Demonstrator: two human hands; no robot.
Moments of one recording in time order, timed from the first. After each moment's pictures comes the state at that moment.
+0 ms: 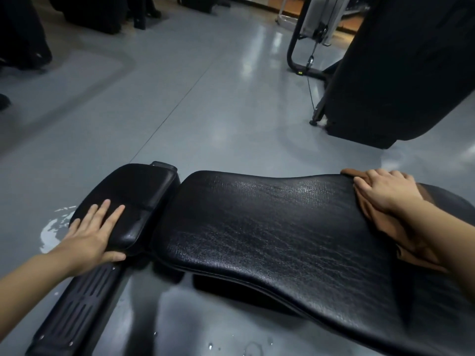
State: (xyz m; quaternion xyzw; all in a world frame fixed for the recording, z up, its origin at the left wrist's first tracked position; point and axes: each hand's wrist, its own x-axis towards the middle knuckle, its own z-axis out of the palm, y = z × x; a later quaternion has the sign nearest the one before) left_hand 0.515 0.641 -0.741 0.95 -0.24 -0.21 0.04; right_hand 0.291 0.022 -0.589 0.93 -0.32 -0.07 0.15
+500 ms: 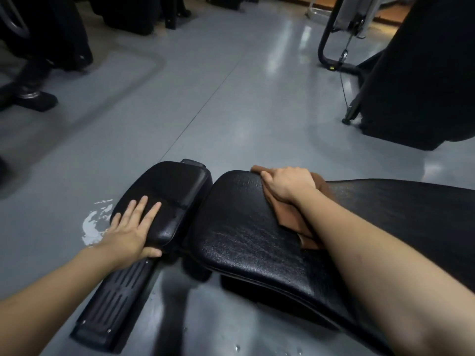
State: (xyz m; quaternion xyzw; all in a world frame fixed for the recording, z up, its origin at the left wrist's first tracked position) left_hand 0.510 0.635 -0.730 0.94 -0.24 -0.23 0.00; right_hand 0.476 0.242 -0.658 0.98 -0.15 -0.10 0.04
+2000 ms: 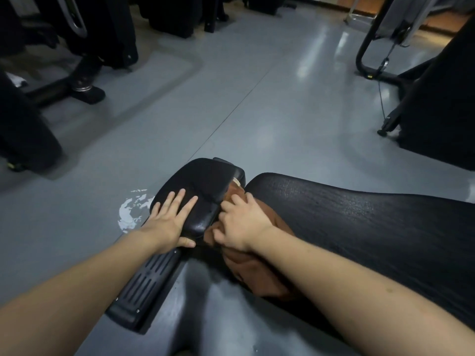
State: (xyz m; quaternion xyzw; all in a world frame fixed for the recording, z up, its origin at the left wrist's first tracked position) left_hand 0.510 0.637 -0.726 0.94 -0.25 -0.23 0.00; right_hand 0.453 0.429 -0.680 0.97 0.16 -0.12 0.10
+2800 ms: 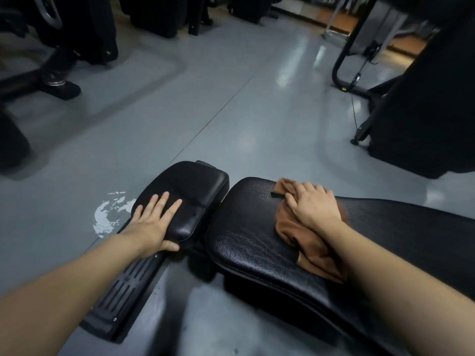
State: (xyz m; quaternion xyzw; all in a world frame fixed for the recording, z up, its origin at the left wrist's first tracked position) left_hand 0.510 0.637 -0.724 0.94 -0.25 -0.25 0.01; right_hand 0.431 0.252 -0.661 0.98 -0.16 -0.04 0.10
